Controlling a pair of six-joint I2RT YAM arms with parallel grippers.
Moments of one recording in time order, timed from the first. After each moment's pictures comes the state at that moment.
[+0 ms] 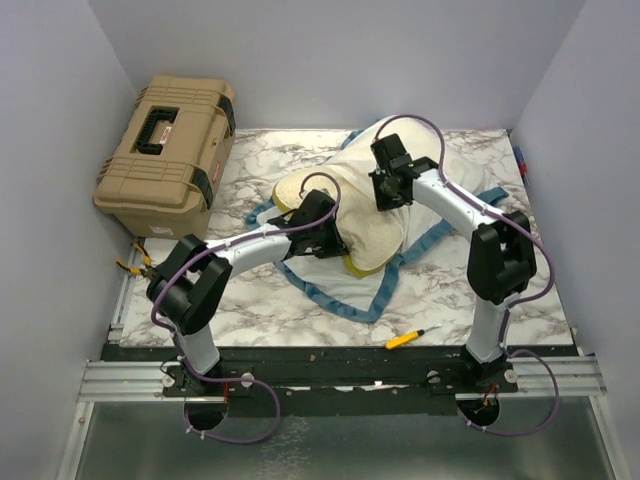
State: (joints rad) left arm -0.70 1.74 1.08 -0.16 0.14 -0.91; right arm 0.46 1.92 1.59 -0.69 0.17 0.21
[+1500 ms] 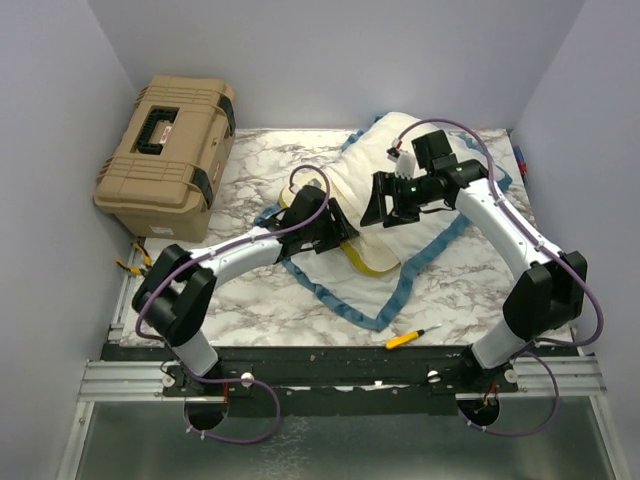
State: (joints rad) left arm -0.69 1.69 1.07 -0.06 0.11 -1.02; right arm 0.36 1.61 1.47 -0.85 -0.57 0.29
